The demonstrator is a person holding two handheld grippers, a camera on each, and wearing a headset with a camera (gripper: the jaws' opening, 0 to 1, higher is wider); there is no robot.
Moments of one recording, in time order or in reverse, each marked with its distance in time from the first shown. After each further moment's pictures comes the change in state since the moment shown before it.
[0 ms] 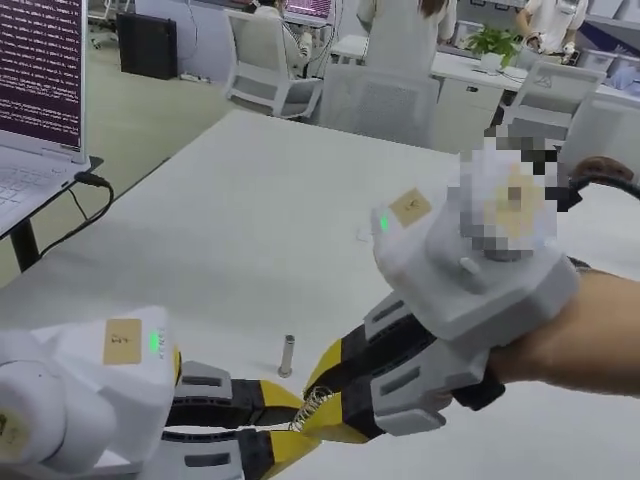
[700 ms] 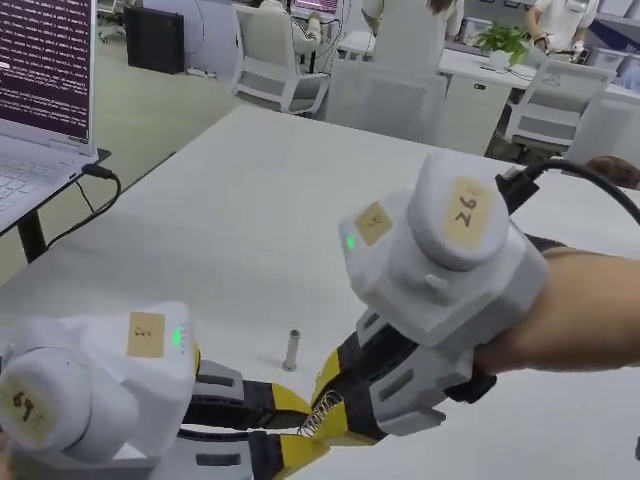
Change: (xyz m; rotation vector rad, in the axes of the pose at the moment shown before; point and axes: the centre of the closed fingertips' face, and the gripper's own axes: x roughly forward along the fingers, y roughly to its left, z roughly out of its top) left arm 0.004 -0.008 -0.005 0.001 0.042 -0.035; right arm 0.007 0.005 -0.013 -0.099 0.136 0.064
